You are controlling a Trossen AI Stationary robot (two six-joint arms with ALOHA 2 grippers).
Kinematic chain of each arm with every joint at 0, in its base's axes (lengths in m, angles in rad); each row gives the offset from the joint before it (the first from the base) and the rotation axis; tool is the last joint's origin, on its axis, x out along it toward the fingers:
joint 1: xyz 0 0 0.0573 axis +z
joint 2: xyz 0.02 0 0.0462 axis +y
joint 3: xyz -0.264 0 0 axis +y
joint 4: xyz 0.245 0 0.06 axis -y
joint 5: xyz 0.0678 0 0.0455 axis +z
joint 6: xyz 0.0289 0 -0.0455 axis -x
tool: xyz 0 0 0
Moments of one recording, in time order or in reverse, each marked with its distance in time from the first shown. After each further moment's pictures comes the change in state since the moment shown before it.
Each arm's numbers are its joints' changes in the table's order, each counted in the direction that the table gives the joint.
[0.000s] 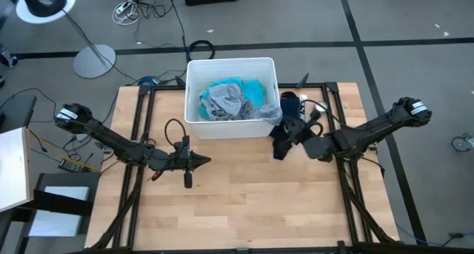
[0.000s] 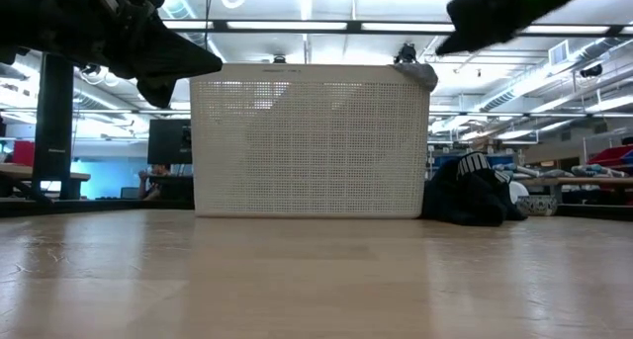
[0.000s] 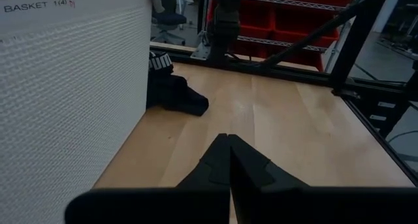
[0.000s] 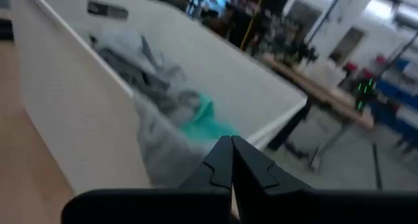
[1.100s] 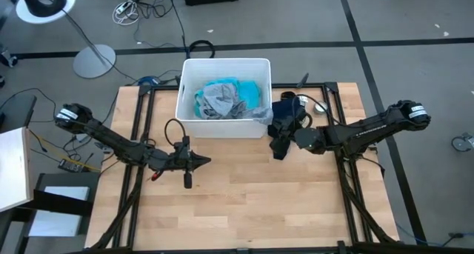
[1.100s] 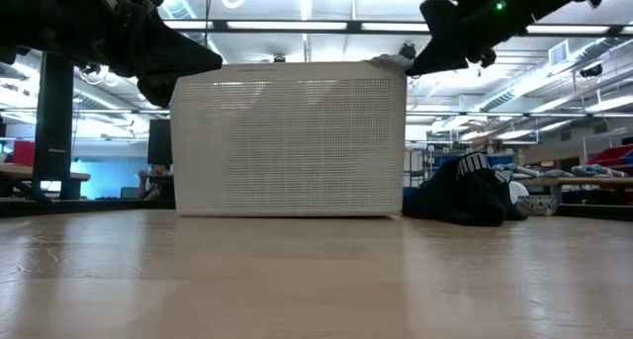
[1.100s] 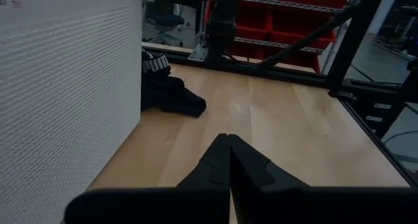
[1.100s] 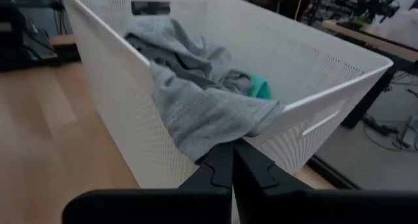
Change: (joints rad) left arm 0.000 0.000 0.000 0.009 -0.007 -0.002; right arm -0.159 0.075 0.000 0.111 0.354 -0.161
